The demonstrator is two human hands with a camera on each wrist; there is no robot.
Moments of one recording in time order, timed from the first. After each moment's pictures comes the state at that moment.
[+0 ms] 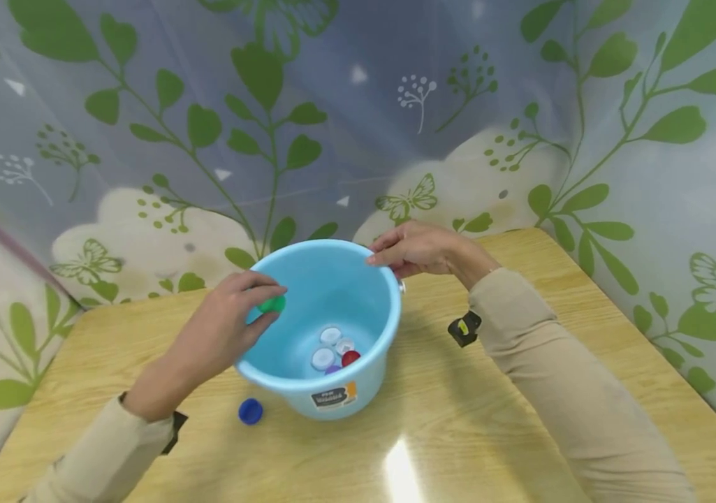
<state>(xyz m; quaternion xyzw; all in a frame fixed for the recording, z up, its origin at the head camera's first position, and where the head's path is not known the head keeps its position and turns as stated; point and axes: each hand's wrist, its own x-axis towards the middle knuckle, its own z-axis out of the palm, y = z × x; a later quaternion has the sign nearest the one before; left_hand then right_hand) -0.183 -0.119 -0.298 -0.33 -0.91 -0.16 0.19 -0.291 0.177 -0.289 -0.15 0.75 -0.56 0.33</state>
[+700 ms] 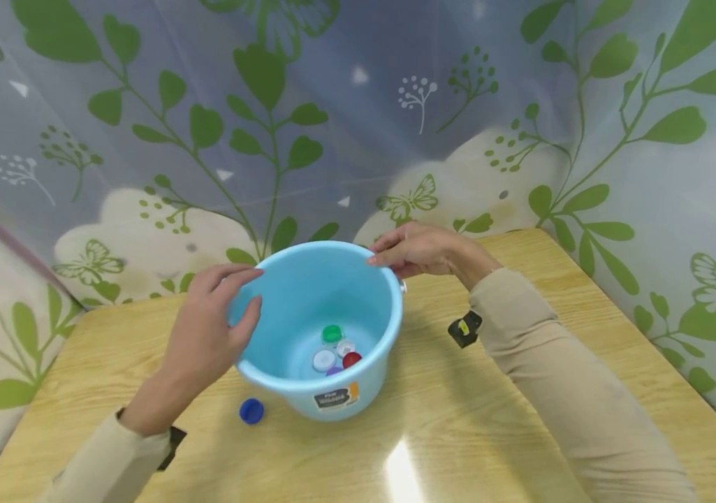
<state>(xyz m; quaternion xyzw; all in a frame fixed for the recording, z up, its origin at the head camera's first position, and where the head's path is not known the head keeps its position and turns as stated) -0.176 -0.127 -0.310 -0.25 -0.88 -0.23 0.32 -0.292 0.179 -0.289 -0.15 0.74 -0.56 0.34</state>
